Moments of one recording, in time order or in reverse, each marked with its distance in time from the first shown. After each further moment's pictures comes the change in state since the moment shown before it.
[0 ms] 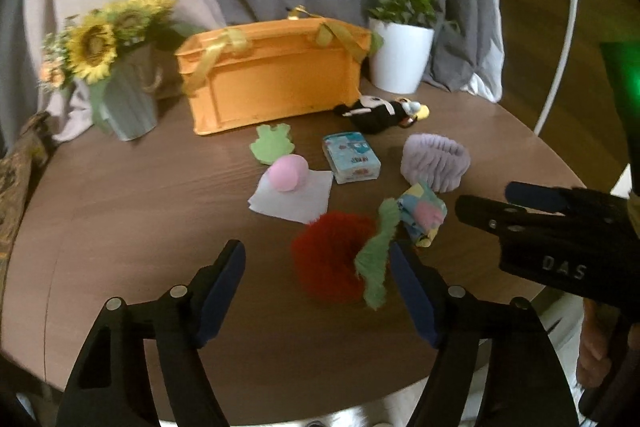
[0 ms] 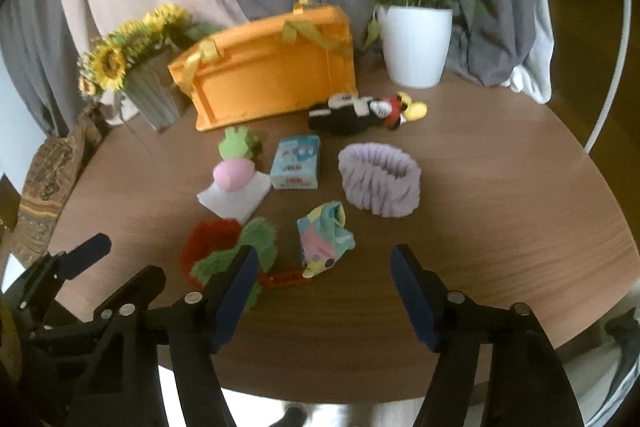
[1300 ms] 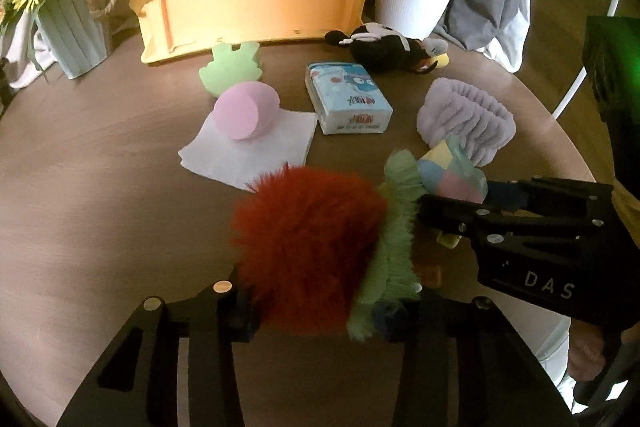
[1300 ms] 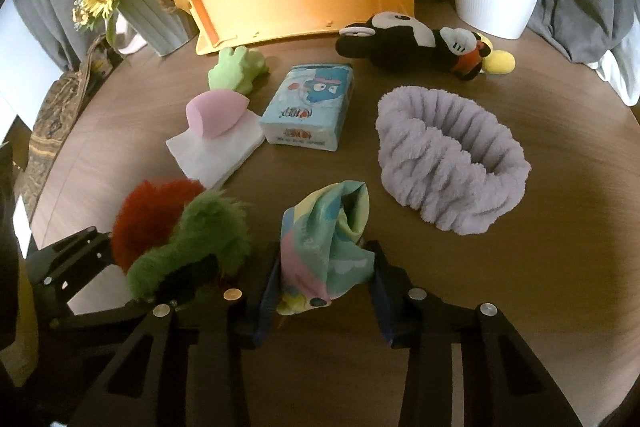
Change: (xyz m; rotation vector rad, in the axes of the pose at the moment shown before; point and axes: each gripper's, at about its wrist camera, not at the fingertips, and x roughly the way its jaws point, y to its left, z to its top) left arm 0.100 -0.011 -0.003 -0.098 0.181 -0.066; right arm 0.113 0.001 0.018 -0.135 0.222 0.145
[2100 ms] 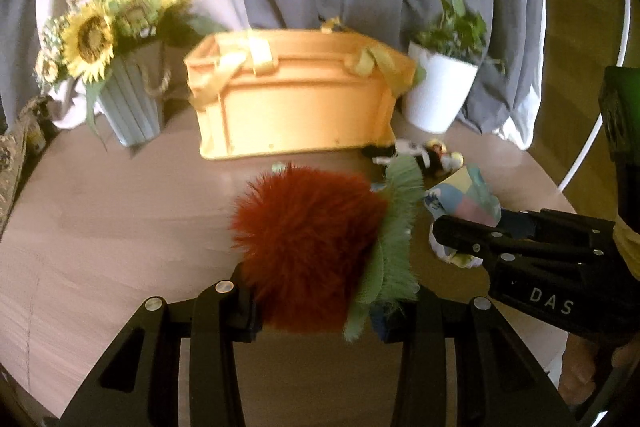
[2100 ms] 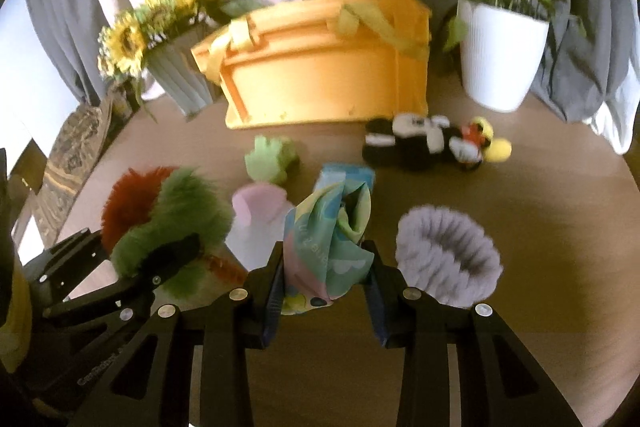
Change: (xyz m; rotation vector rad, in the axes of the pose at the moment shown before) left arm -0.074 0.020 0.051 -0.052 -0.230 0.093; right arm -0.054 0.023 0.048 -0.014 -0.173 0.030
